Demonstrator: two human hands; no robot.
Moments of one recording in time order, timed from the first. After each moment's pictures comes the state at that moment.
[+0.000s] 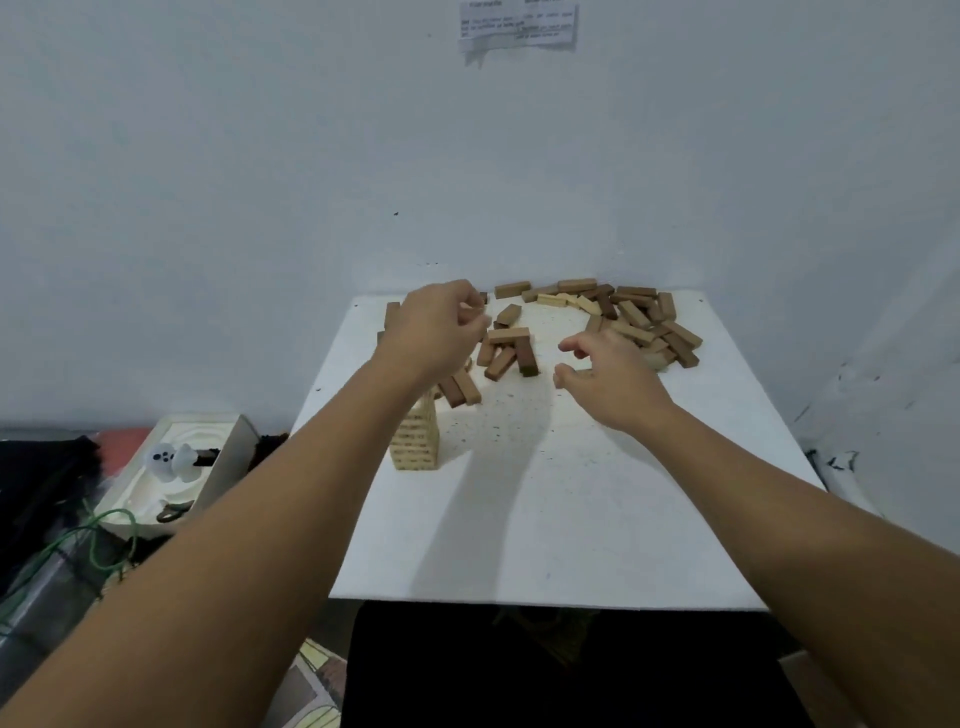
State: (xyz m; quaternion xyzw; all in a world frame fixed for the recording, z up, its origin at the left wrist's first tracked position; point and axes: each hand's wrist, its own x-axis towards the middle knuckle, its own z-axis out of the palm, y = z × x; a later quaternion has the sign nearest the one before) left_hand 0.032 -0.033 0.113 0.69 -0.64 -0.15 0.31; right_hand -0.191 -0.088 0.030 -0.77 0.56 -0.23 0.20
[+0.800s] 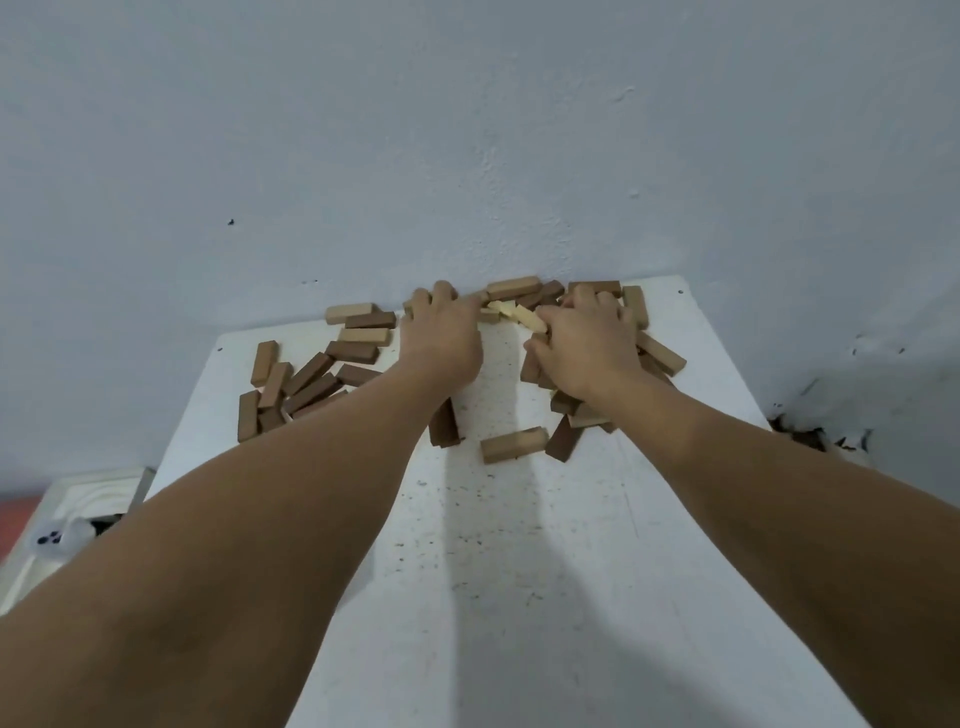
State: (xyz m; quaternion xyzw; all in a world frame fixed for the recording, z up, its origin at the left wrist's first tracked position) left_hand -0.046 -0.269 0.000 0.72 -0.70 -0.01 0.01; right_hand -0.221 -0.272 -0.016 -0.77 0.62 -0.10 0.06
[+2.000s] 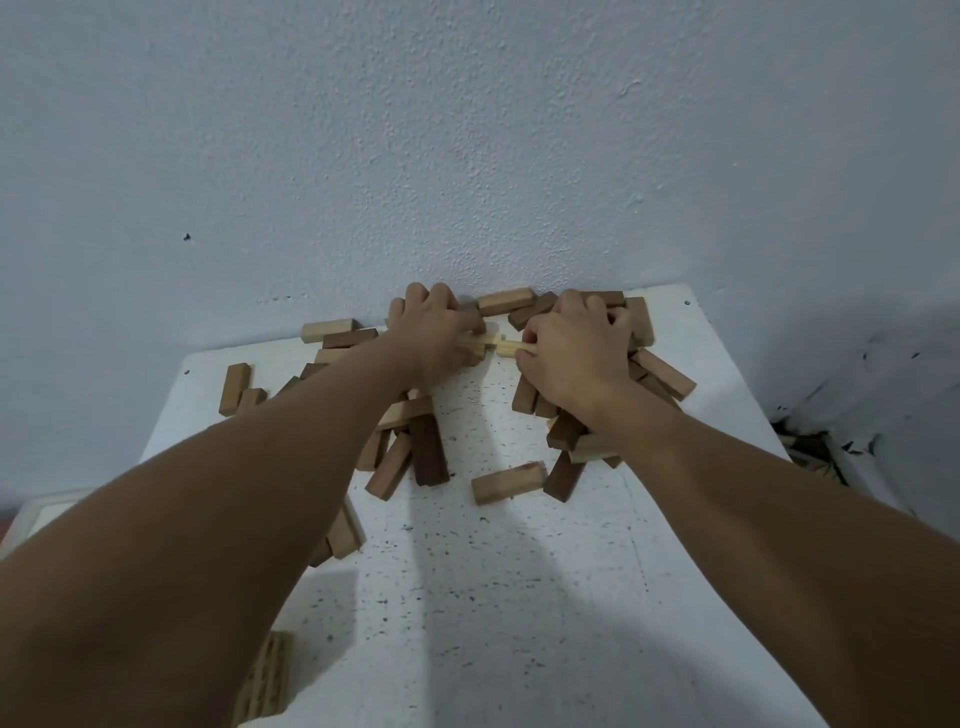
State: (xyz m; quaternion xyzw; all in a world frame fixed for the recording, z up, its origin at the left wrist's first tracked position) left_hand -0.022 -0.315 0.003 0.62 -0.78 -0.07 -0.05; right_hand -0.209 -0.301 -0.022 -0.76 0.64 -0.10 0.04
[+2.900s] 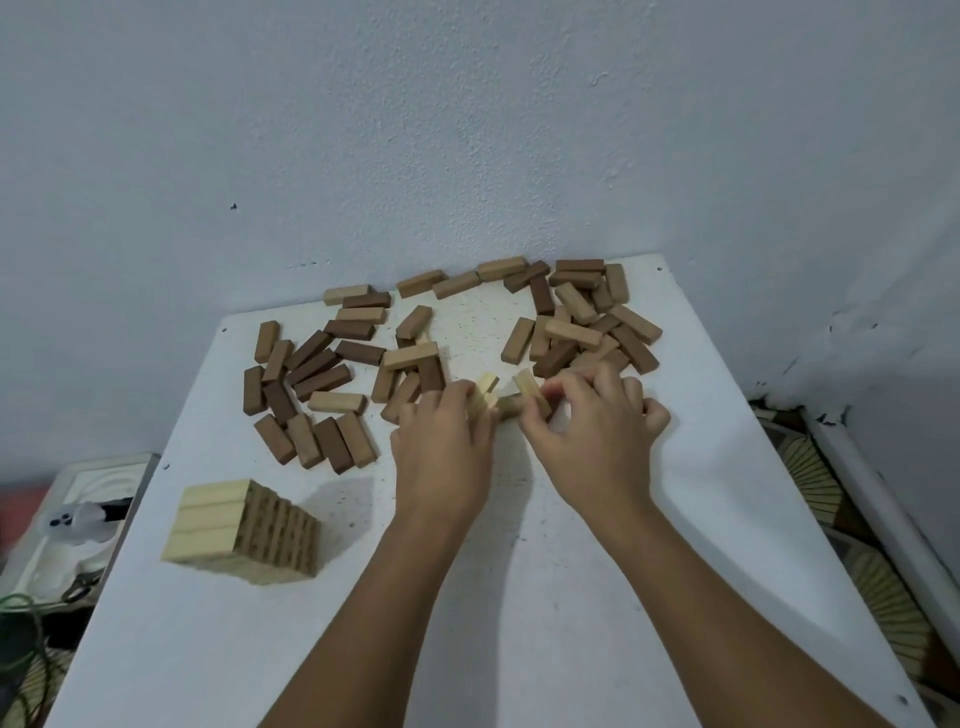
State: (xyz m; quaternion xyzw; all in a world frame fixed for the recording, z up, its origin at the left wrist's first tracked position) left_hand -0.084 -0.100 -0.018 0.75 -0.60 -0.13 0.25; right_hand -0.230 -0.125 -0.049 -0.65 0.67 -0.34 0.06
